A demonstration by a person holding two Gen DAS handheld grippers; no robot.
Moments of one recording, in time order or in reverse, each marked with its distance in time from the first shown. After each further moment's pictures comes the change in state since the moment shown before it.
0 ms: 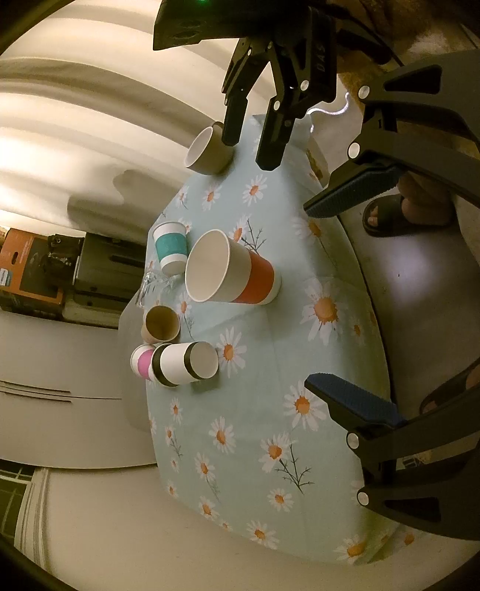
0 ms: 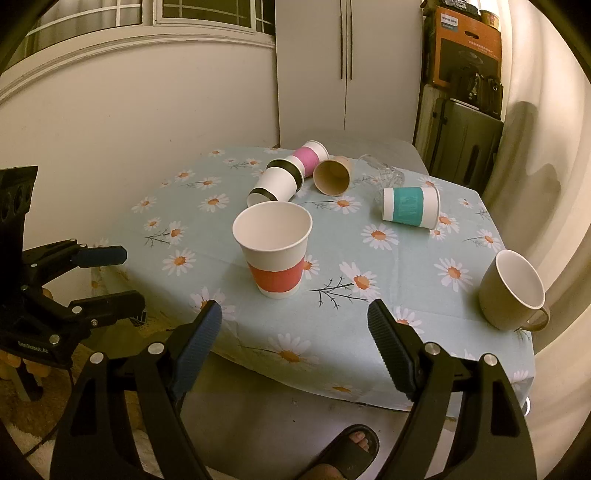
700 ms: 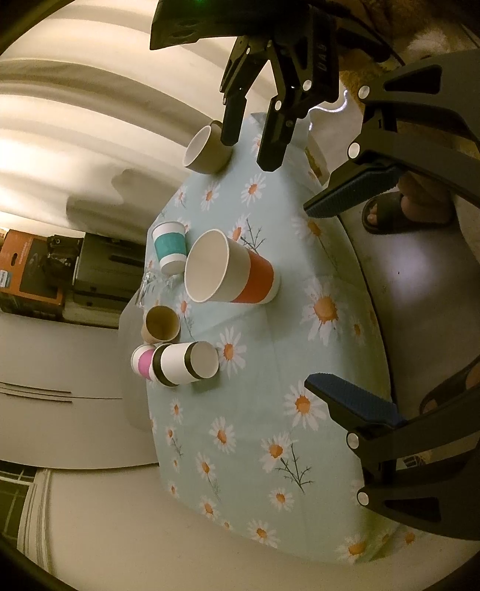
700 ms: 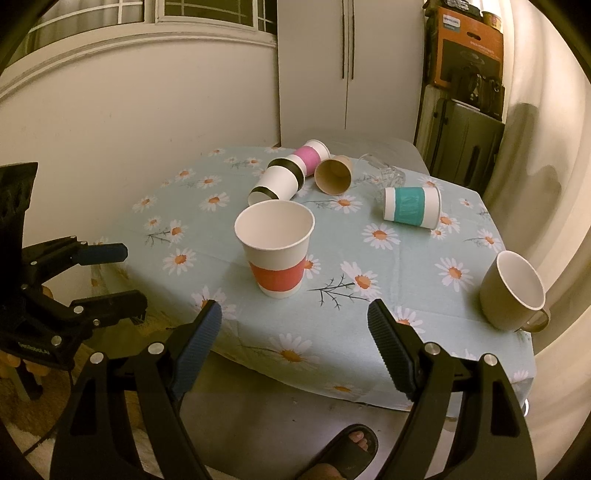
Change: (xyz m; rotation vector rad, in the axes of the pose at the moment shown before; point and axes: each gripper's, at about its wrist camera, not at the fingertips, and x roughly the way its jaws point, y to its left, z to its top) left arm 0.001 -0.001 0.000 0.007 -0.001 0.004; right arm 0.001 0.004 0.000 -0.011 0.001 -0.004
